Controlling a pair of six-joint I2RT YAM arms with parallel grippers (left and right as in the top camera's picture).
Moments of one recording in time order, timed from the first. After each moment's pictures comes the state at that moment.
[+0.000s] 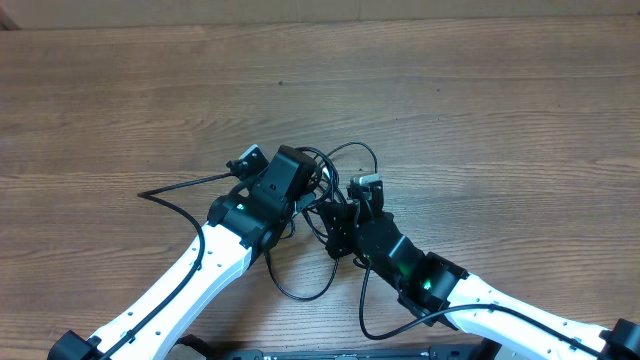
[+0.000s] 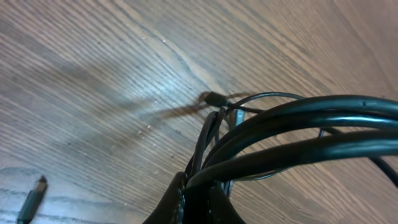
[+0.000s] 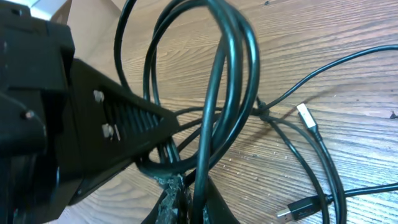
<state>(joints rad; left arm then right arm) -0.58 1.36 0.94 -0.60 -0.21 -1.21 0.91 1.28 0.53 0.29 0.16 0.69</state>
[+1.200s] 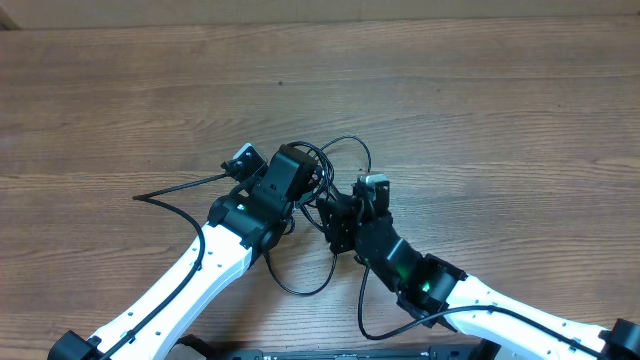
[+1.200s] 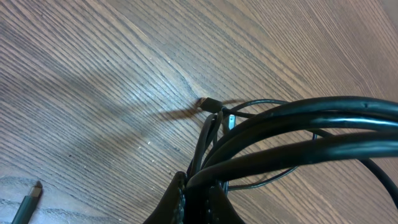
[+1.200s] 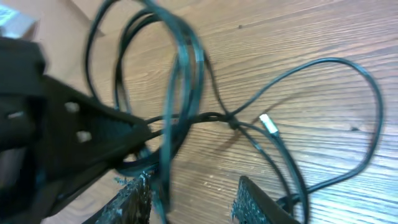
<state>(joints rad) -0.59 1.36 0.94 -0.58 -0.28 -1.27 0.92 1.28 0.53 0.28 0.31 0.70</state>
